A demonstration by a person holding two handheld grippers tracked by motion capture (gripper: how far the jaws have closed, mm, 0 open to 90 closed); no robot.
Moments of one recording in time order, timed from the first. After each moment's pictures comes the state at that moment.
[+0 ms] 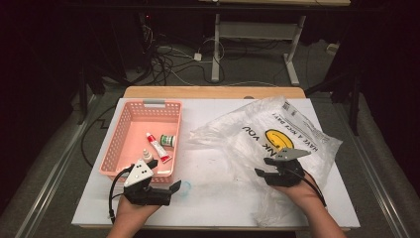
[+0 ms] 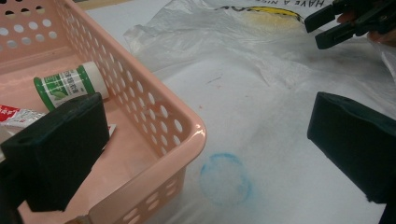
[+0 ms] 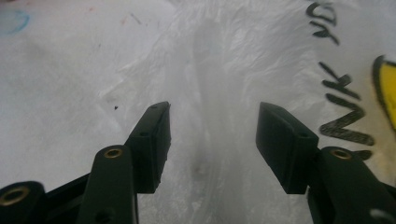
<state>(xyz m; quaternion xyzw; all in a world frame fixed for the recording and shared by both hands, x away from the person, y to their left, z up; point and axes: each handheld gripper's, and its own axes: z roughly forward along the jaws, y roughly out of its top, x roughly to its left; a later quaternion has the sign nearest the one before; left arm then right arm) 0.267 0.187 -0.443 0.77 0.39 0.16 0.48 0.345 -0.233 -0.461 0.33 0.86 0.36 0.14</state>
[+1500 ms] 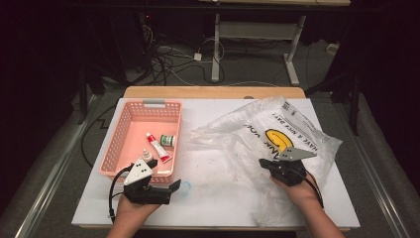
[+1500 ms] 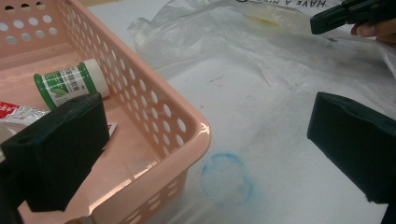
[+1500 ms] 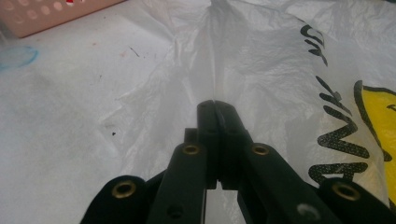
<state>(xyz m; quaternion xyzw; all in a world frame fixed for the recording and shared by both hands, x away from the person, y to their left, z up) 0.269 0.188 -0.444 0.77 0.39 0.15 0.47 0.345 -0.240 -0.459 0.33 0.83 0.41 0.16</state>
